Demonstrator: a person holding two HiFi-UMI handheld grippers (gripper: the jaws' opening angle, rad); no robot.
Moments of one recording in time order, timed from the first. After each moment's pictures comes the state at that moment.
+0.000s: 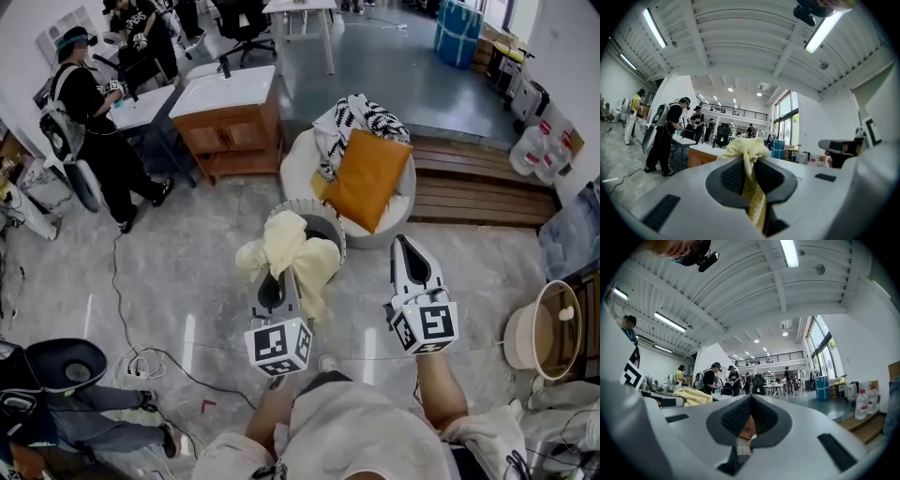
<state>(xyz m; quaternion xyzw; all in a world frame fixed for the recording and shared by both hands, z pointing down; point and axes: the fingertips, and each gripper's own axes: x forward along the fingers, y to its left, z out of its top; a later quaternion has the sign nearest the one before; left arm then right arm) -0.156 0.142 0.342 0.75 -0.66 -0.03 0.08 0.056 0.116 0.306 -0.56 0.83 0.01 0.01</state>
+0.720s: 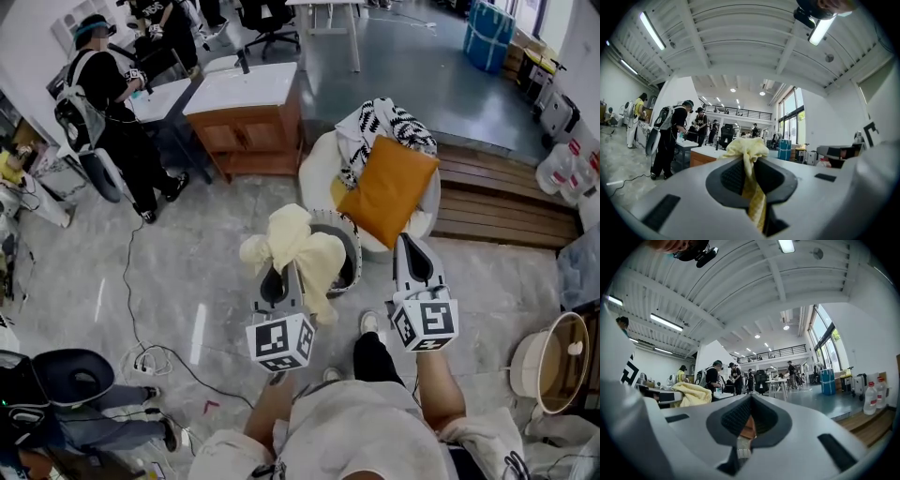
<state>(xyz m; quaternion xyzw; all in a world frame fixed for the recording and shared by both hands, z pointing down) -0.169 0.022 0.339 0.73 -0.68 -0.02 0.07 0.041 -0.021 0.326 -0.54 0.84 -0.02 0.01</state>
